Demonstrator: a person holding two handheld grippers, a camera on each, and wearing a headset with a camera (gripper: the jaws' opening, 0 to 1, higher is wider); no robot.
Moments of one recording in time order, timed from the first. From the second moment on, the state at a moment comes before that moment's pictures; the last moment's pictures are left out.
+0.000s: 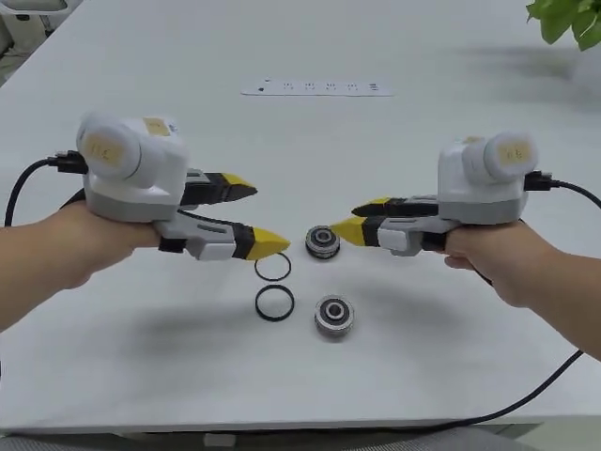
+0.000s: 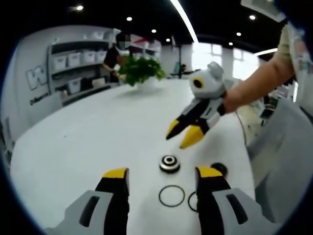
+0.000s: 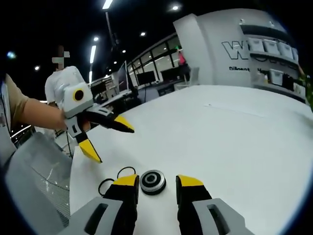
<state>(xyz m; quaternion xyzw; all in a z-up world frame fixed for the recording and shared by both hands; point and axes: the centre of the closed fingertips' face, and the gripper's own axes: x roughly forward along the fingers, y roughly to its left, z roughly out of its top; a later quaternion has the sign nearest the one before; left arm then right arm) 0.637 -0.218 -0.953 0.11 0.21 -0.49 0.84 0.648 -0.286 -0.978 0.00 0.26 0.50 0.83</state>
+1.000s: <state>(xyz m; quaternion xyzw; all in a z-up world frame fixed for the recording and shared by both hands) 0.644 -0.248 -0.981 0.11 0.23 -0.50 0.83 0.638 -0.281 -1.012 -0.05 0.26 0.53 0.80</state>
